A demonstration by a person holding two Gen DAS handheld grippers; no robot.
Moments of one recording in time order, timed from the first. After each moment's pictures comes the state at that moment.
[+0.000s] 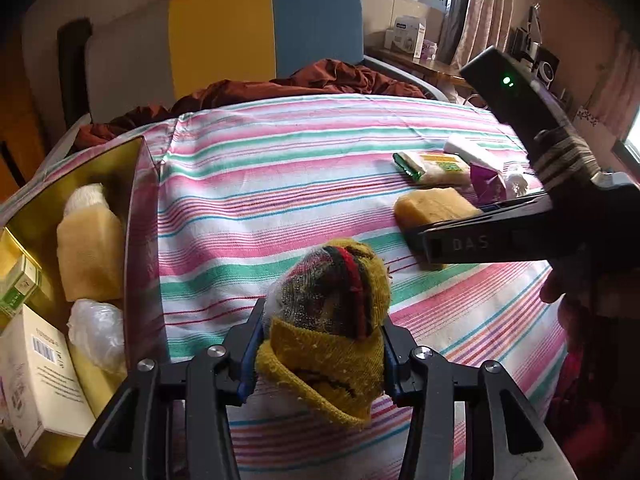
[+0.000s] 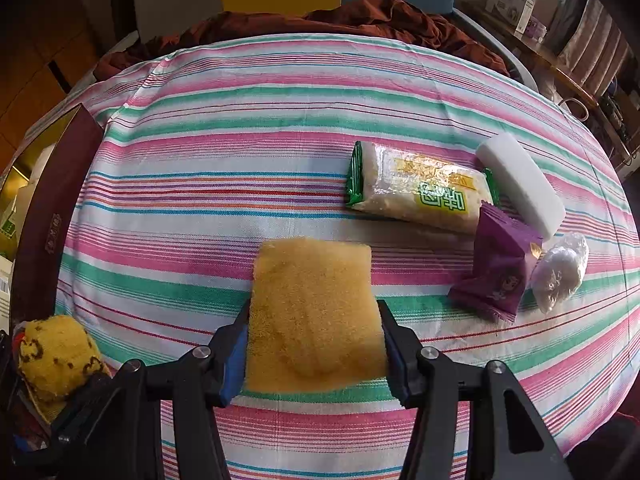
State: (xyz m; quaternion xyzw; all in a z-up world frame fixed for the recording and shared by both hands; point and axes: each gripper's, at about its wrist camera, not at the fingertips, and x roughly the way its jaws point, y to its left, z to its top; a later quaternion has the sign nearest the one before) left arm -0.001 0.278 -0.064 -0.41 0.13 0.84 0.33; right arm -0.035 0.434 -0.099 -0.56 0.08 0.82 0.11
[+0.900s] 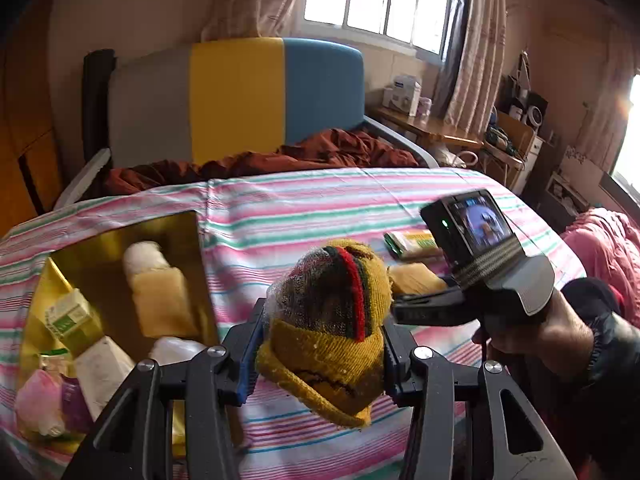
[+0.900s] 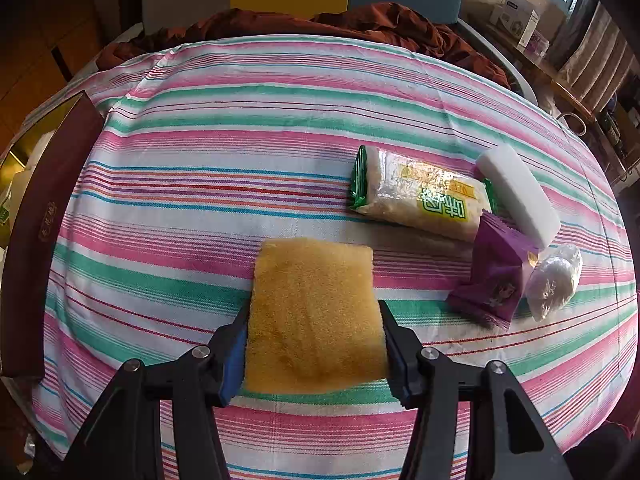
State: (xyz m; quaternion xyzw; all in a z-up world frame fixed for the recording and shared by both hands) left arm 0.008 0.221 0.027 -0.34 0.07 0.87 0.34; right arm -0.036 0.429 -0.105 -0.56 0.05 0.82 0.11
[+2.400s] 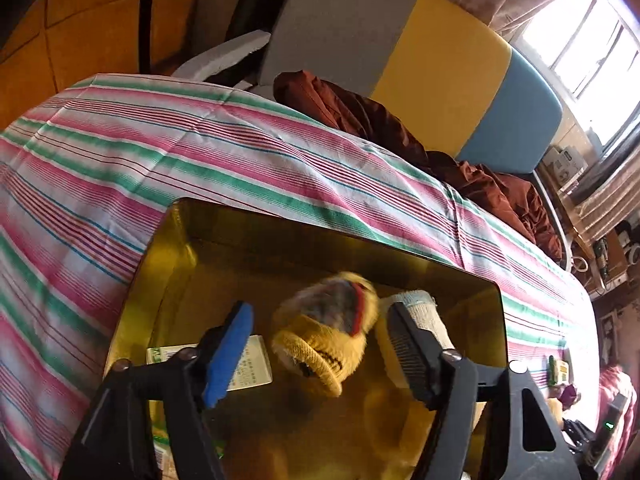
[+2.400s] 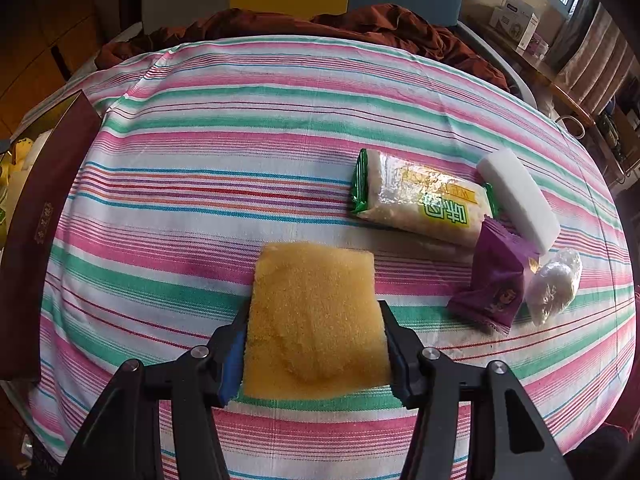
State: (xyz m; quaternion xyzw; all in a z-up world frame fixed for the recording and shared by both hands) left arm -0.248 0.060 -0.044 -0.49 -0.09 0.85 0.13; right arm -0.037 0.433 -0.103 -0.56 0.04 0.82 0.12
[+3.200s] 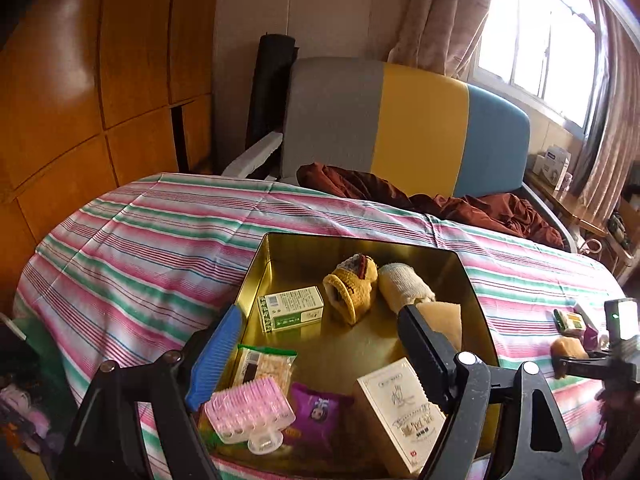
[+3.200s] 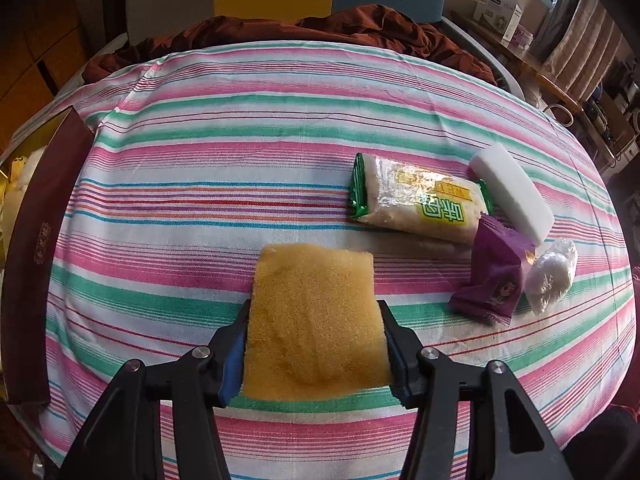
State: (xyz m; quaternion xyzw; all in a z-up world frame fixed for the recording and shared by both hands) left arm -0.080 0.021 0.029 -0.33 -0.01 0.94 0.10; right arm -0.046 0.440 -0.100 -0.55 0.07 0.82 0.14
